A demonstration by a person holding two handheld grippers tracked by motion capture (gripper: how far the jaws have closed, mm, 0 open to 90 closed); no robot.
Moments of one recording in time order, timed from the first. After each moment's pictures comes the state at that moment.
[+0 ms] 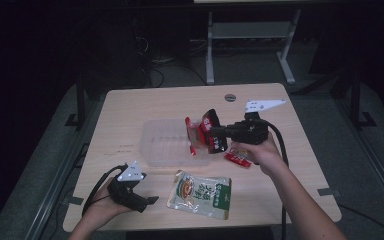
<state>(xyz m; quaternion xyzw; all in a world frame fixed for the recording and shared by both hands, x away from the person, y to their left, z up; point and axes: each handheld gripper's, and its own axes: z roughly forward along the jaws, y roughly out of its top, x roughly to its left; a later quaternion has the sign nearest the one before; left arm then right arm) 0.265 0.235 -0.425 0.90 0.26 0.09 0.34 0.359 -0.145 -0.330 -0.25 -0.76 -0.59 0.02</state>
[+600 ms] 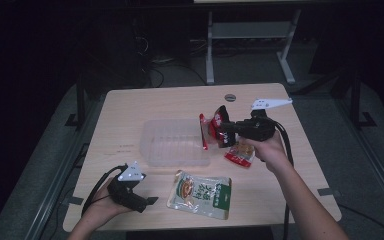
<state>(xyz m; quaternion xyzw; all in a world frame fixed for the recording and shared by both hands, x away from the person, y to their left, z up) 0.265 0.236 -0.427 0.90 0.26 0.09 0.33 0.372 -0.165 -0.343 -0.31 -0.77 -0.56 -0.03</state>
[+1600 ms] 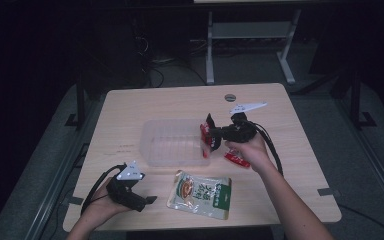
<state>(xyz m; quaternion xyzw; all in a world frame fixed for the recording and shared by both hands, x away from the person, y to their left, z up) 0.268 0.240 -0.428 0.90 0.26 0.09 0.33 0.394 -0.127 -0.376 -0.34 -0.79 -0.51 -0.02</state>
